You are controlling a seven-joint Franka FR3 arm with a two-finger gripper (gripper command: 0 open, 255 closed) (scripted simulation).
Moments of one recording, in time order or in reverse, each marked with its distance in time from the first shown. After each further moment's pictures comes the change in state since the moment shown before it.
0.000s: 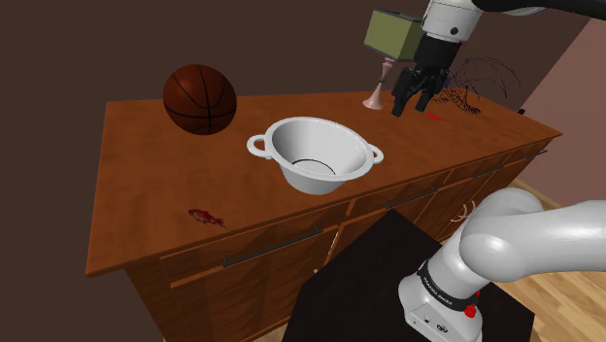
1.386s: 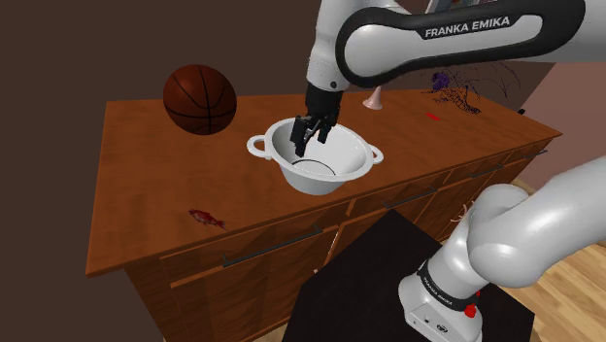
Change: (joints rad) arm 0.190 0.416 0.224 -0.004 0.109 0.454 0.045
